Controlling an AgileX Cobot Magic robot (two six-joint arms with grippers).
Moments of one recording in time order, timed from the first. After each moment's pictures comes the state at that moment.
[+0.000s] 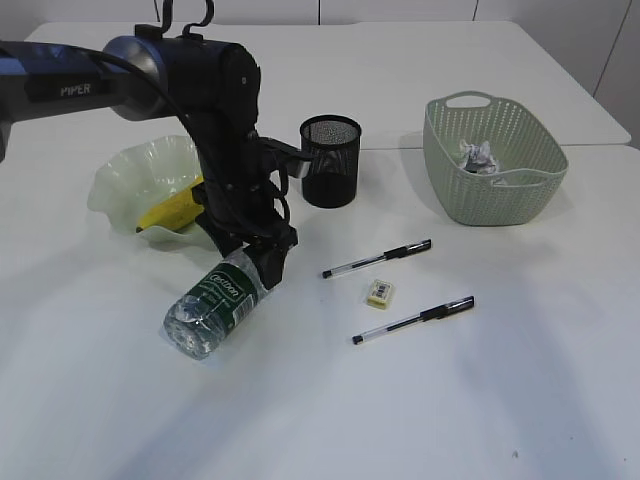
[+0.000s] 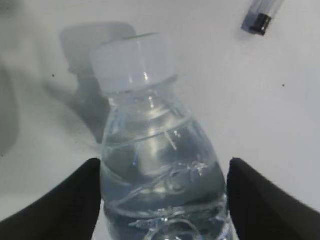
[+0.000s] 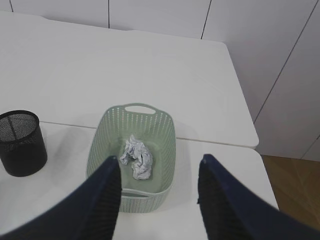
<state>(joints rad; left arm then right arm) -0.47 2.38 -1.97 -0.09 1.22 0.23 -0.01 1.10 -0.99 -0.06 0.32 -0.10</state>
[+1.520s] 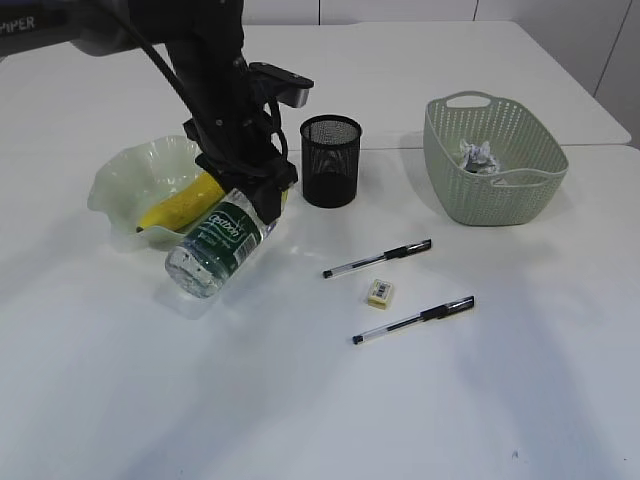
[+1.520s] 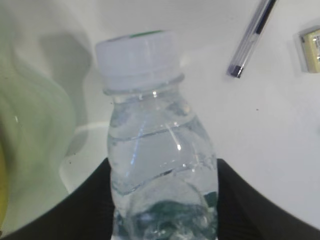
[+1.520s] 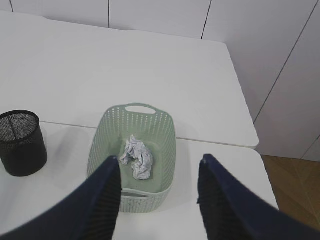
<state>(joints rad) -0.47 2.27 -2.03 -0.07 1.22 0.23 -0.01 1.10 -0.99 -0.06 0.32 -0.10</state>
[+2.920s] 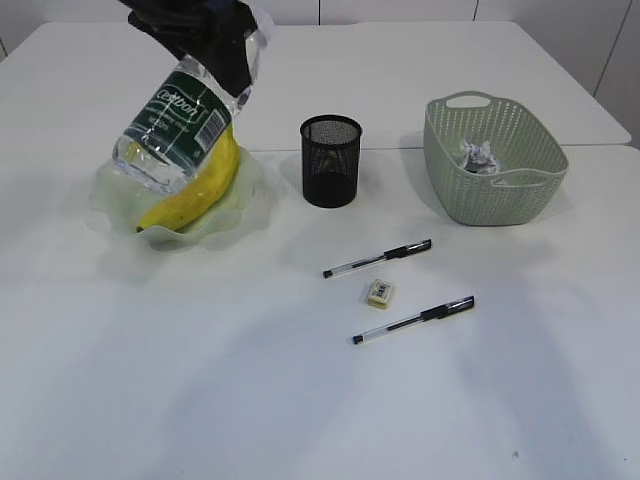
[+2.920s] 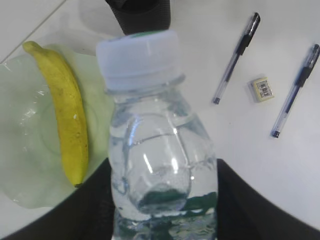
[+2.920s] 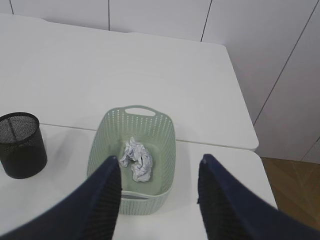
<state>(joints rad) -0.47 1.94 -2.04 -0.05 1.26 0.21 -0.01 1.10 -0.99 -0.06 0.31 -0.10</state>
